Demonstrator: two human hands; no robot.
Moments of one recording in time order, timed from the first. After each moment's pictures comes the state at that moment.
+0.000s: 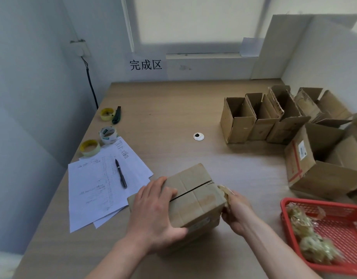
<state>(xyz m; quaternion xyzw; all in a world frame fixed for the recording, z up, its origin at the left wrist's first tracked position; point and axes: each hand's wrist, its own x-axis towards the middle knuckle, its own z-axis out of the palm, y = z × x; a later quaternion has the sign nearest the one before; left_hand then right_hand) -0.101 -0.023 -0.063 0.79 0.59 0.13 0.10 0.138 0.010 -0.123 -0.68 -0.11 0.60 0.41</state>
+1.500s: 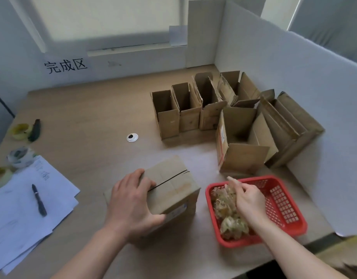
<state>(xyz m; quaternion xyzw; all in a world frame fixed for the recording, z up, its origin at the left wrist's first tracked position) 0.073 0.016 -0.057 0.83 0.53 0.10 0.11 0.384 -0.053 -0.133 -0.84 -0.37 0.21 0.34</state>
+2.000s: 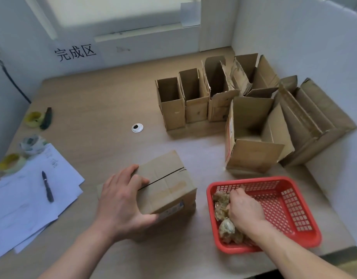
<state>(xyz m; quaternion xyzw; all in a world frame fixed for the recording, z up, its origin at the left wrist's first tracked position) 0.081 0.015 -0.056 0.82 0.56 0.07 0.12 0.401 -0.045 -0.191 -0.79 -0.60 0.15 -0.04</state>
